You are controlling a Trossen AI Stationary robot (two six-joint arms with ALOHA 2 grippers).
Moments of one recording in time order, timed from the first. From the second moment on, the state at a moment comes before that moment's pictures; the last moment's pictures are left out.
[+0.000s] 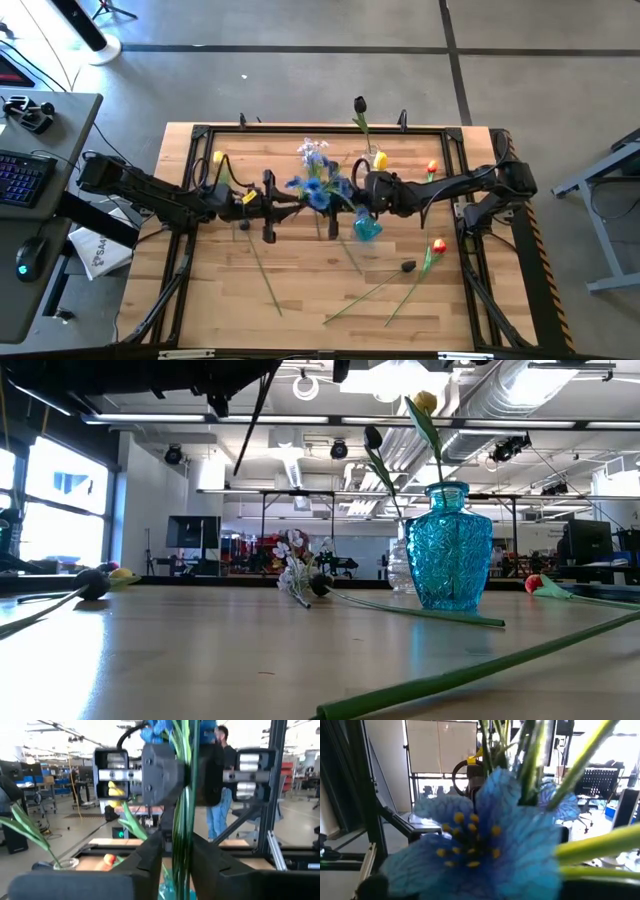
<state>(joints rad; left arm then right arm) -0.14 1.24 0.47 0.94 -0.22 0.06 0.08 1.63 1.12 0.57 0.05 -0.04</state>
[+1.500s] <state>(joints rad) -0.29 1.00 0.47 0.40 -0.47 -0.06 -0.56 1.01 0.77 0.14 0.11 0.09</state>
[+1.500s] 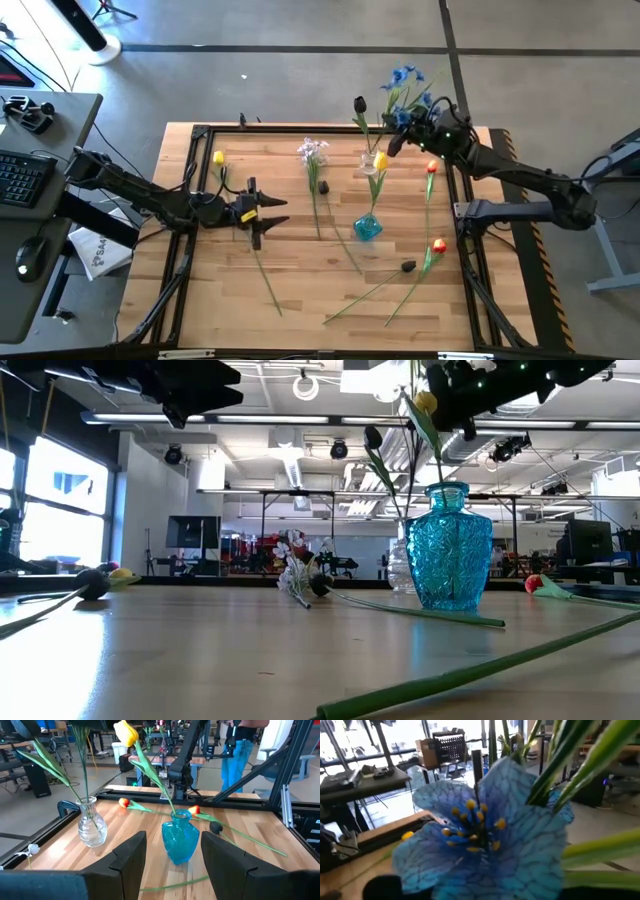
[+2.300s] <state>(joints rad) -0.29 1.00 0.47 0.42 -0.47 -0.06 -0.56 1.17 0.75 0.13 0.10 0.04</state>
